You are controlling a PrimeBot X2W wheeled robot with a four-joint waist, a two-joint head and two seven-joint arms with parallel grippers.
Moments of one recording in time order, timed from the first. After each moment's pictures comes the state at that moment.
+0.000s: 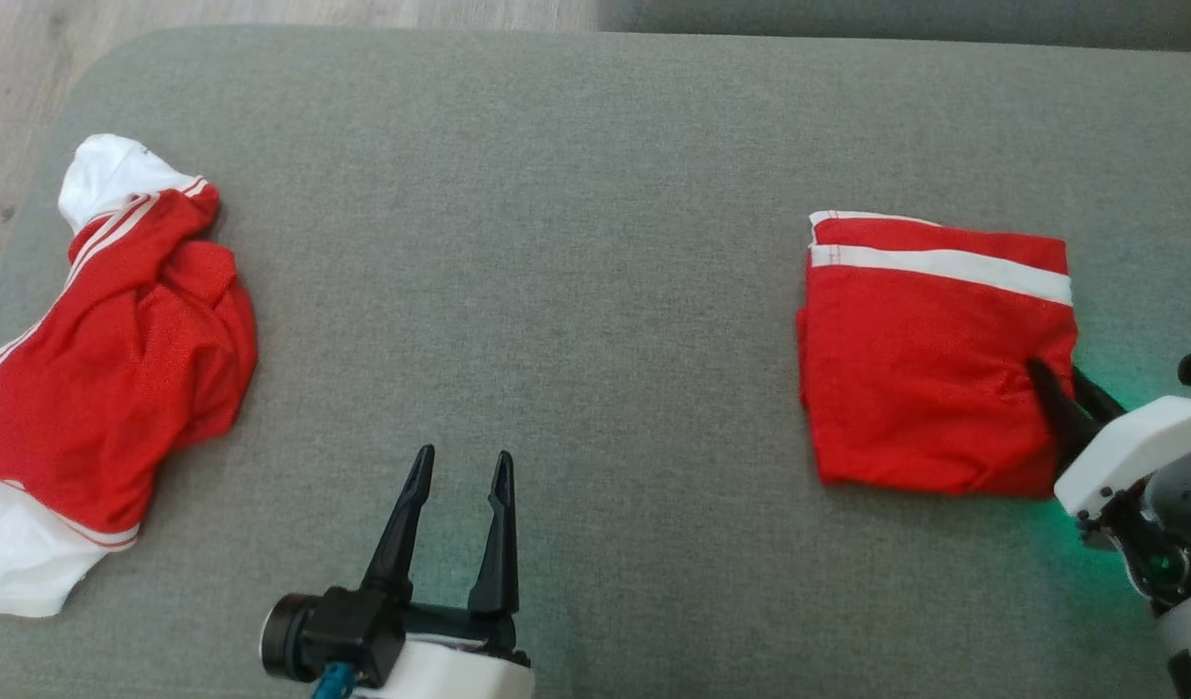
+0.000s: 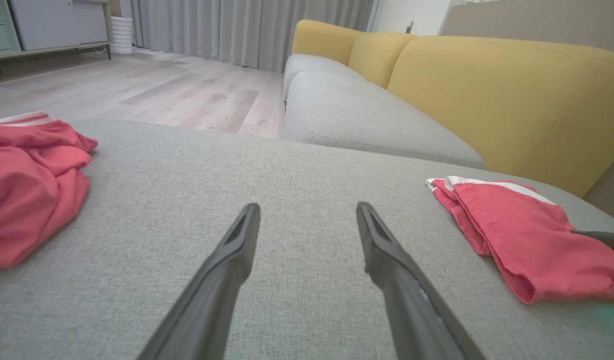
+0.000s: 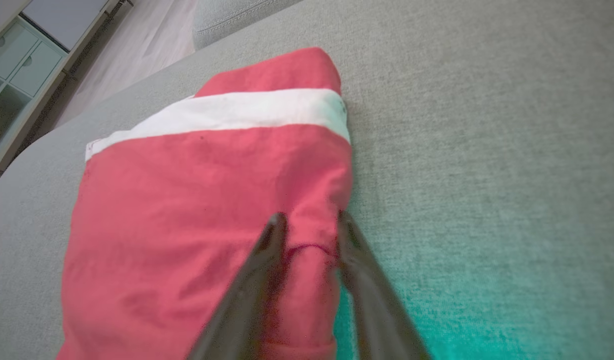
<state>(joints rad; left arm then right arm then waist) 0.02 0.05 -0.43 0.09 -0.28 0.10 -0.25 -0.28 -0.39 0.16 0.52 0.76 0.13 0.22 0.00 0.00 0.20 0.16</state>
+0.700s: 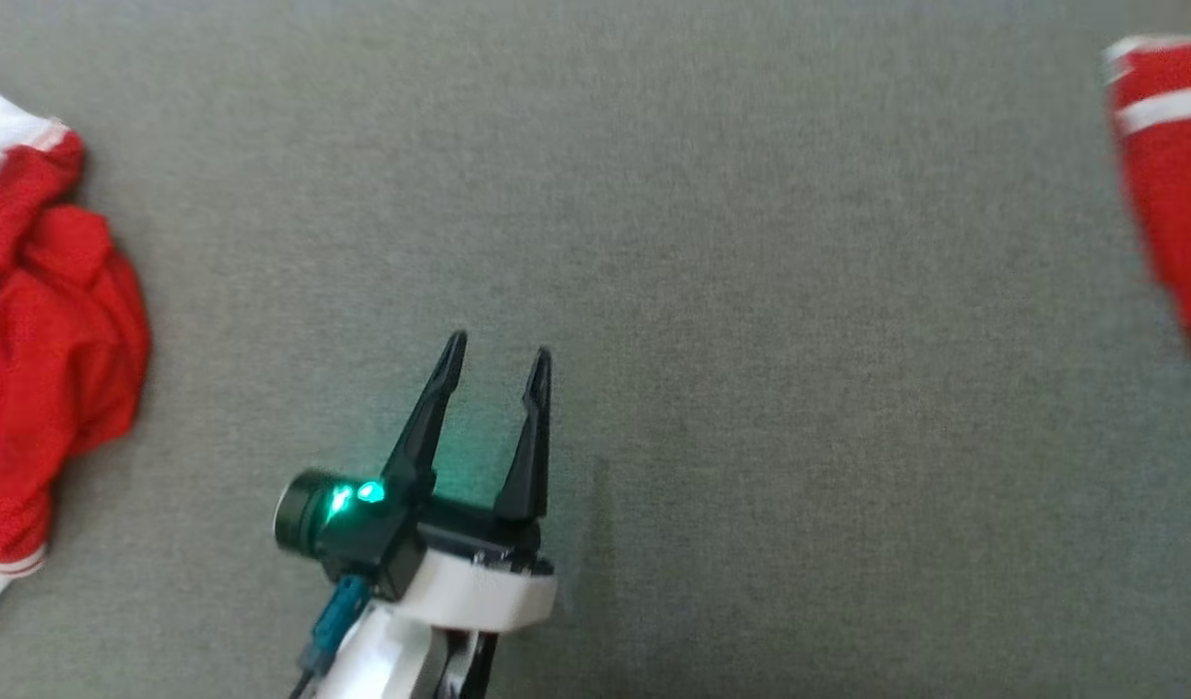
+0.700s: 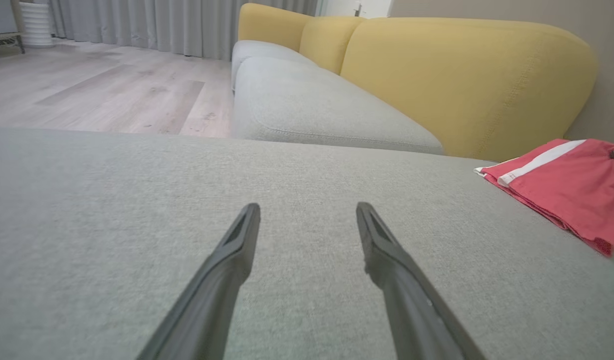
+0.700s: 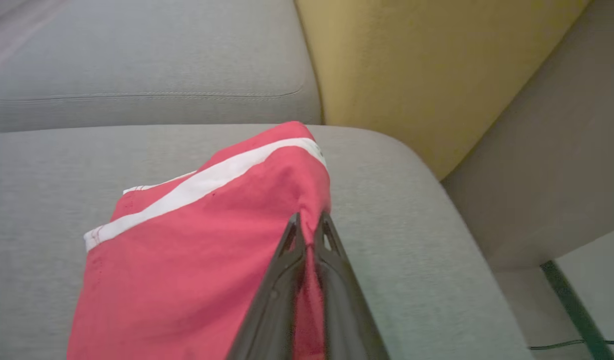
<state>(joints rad) -0.15 0.05 -0.46 0.07 -0.24 0.06 -0.25 -0.49 -0.75 -0.03 0.54 0.57 0.13 0.18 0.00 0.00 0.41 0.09</state>
